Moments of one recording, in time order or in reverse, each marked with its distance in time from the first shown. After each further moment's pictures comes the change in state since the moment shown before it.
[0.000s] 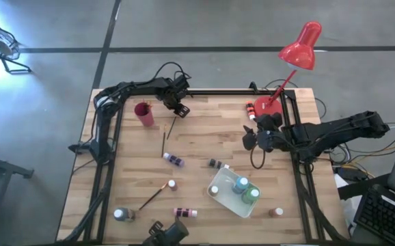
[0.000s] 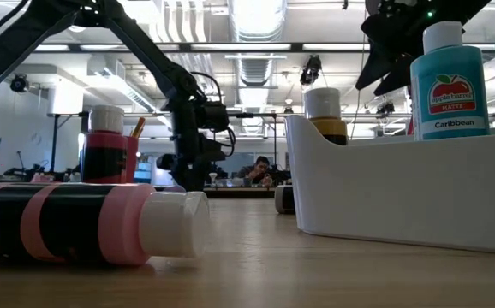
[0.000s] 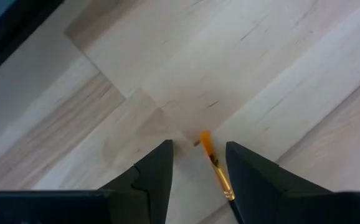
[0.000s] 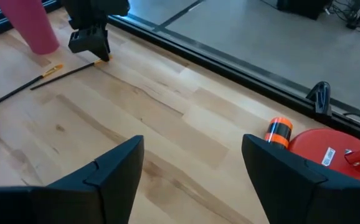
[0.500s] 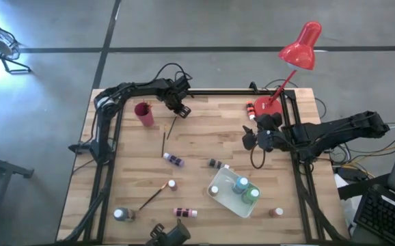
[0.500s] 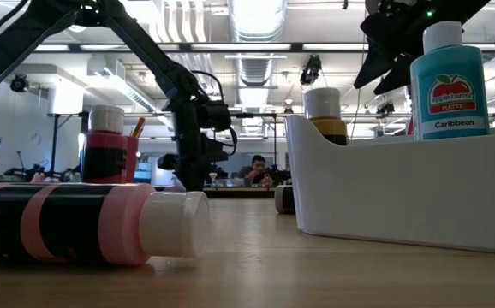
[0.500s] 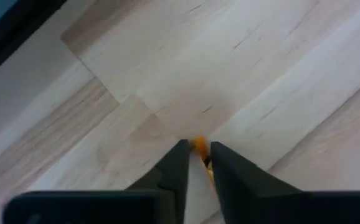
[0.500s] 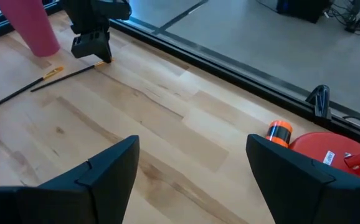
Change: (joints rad) left arm -0.022 0.002 -0.003 0.017 -0.004 -0.036; right arm 0.000 0.000 0.000 0.011 0.008 -0.012
